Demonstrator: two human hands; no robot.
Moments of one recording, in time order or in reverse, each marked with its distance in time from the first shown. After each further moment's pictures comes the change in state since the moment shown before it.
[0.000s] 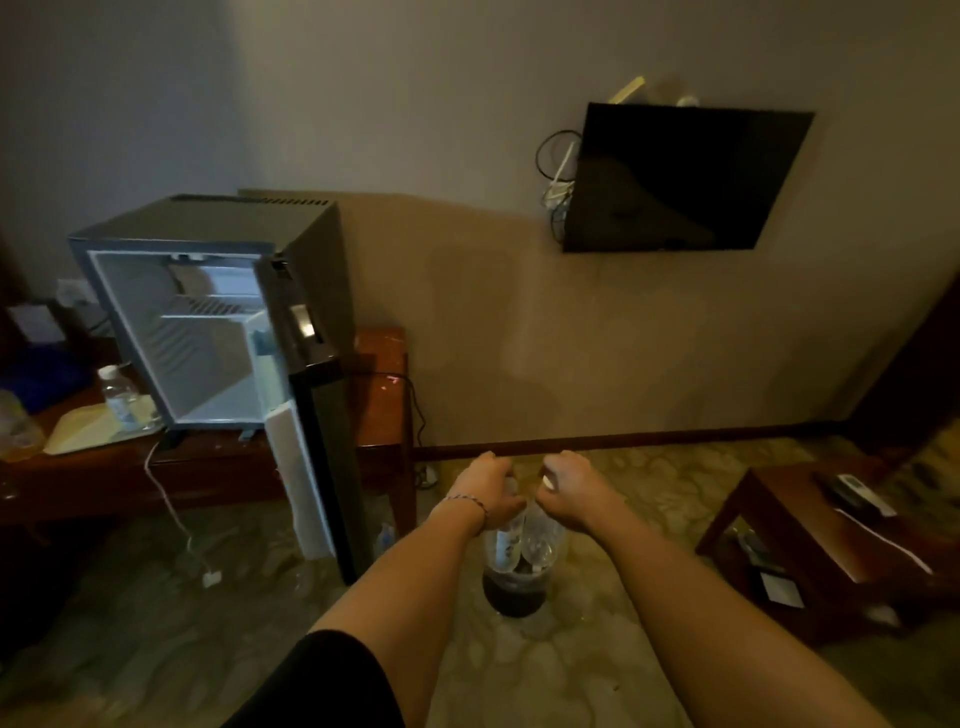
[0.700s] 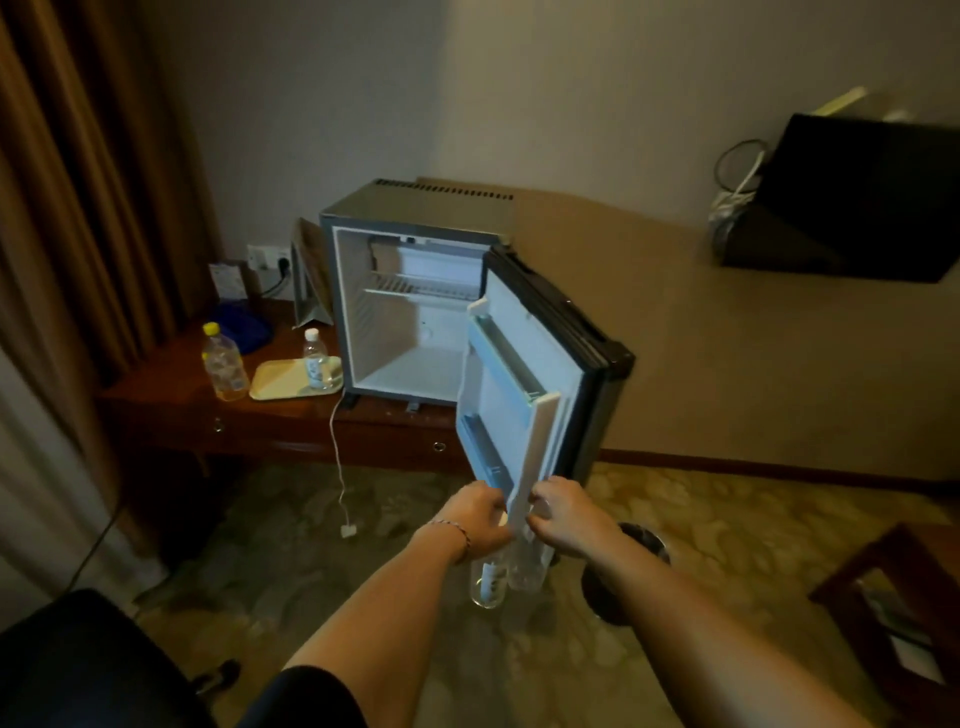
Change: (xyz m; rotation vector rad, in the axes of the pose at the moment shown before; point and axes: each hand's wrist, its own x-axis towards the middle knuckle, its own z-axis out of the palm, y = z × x) left_hand -0.151 -0.278 -0.141 0.003 0.041 -0.069; right_hand -0.008 -0.294 0.140 0.050 -0.148 -0.254
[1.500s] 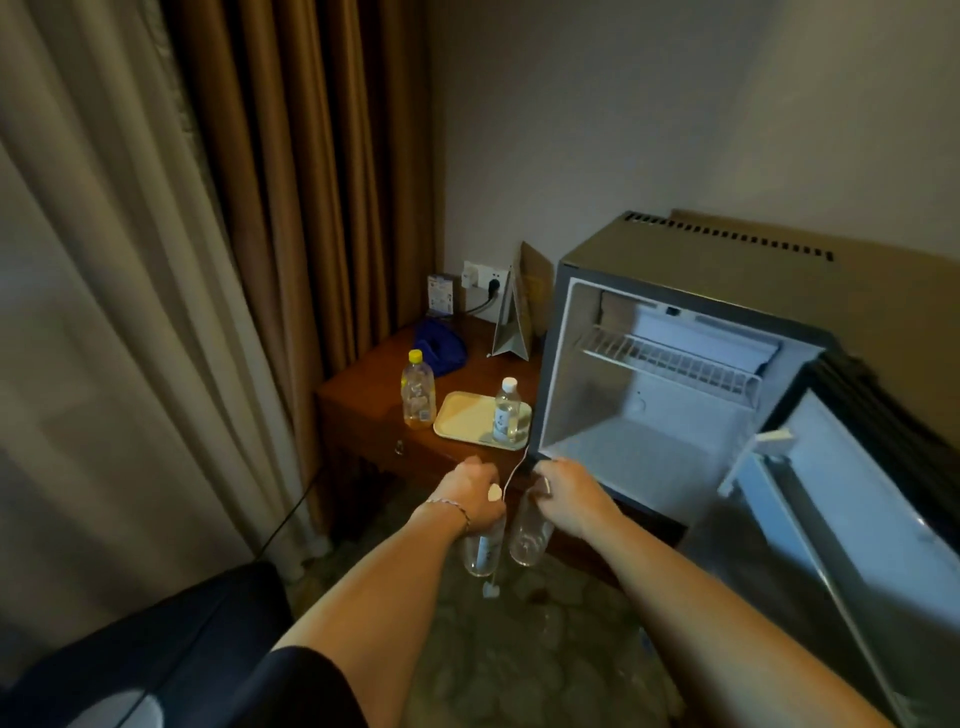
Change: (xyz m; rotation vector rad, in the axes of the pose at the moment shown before) left_hand 0.091 -0.267 -0.208 0.071 0.296 -0.464; right_hand 0.336 -0.217 0.068 -0.027 -0.136 -0.438
